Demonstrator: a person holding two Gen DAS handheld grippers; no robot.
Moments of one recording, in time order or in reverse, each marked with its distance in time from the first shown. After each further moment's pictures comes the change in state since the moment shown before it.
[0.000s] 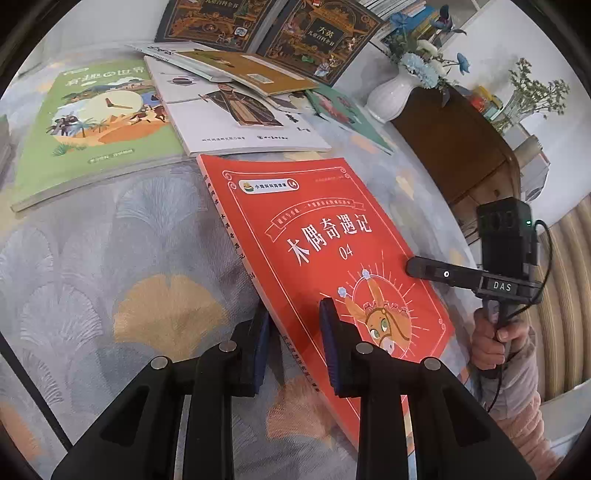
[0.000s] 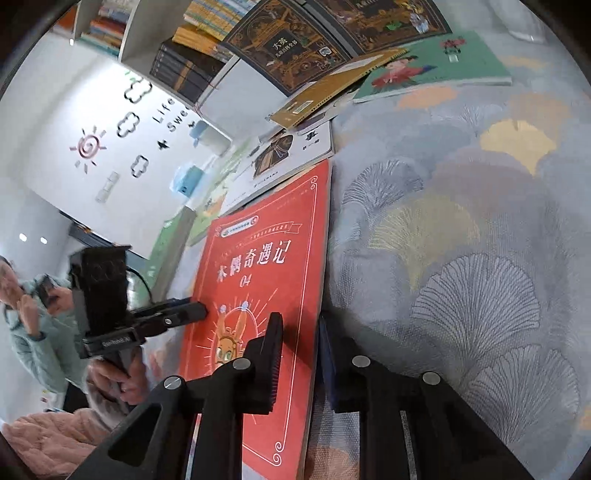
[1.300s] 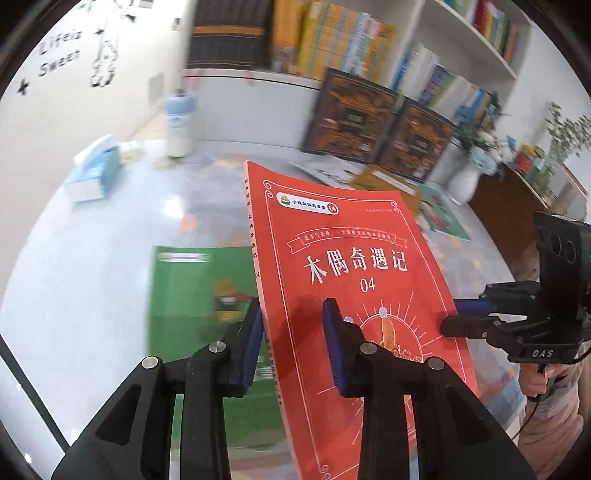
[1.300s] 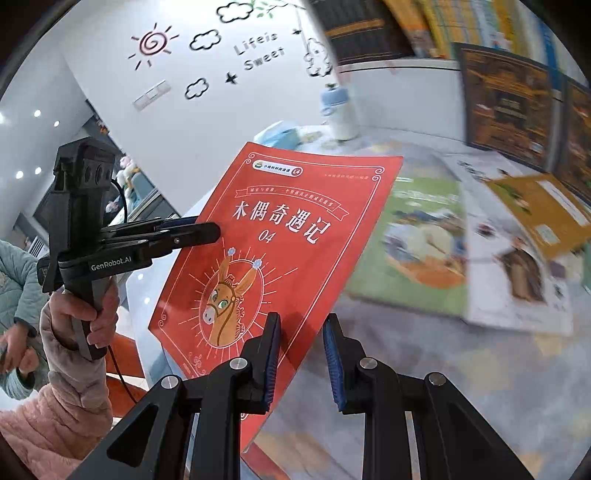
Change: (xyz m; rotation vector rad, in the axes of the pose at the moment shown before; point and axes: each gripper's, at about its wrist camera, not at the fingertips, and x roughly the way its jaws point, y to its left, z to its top) left arm -0.228 0.144 0.041 0.000 -0.226 0.323; right arm 0.130 0.293 0.066 -0.415 0.080 -0.049
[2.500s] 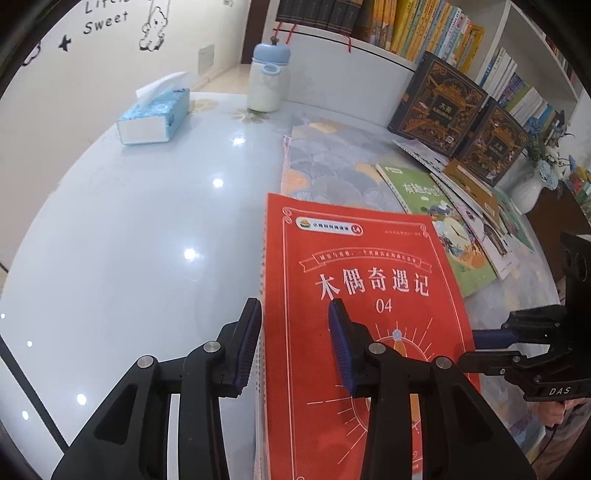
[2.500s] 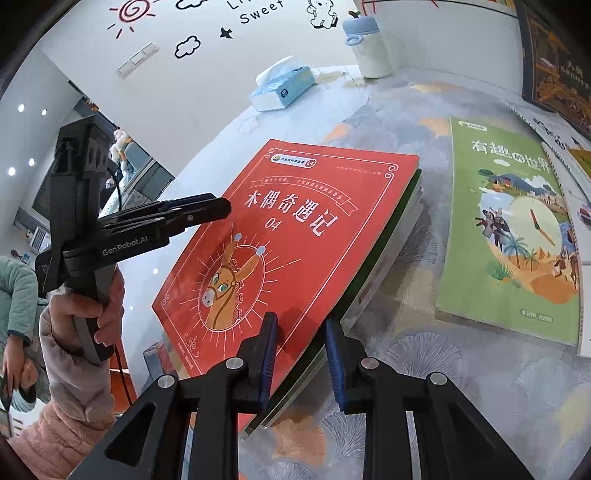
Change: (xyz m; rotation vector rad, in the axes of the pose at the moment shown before) left arm 0.047 0.099 -0.022 -0.115 0.059 0.132; right arm 0.126 0.020 0.015 0.064 0.187 0.026
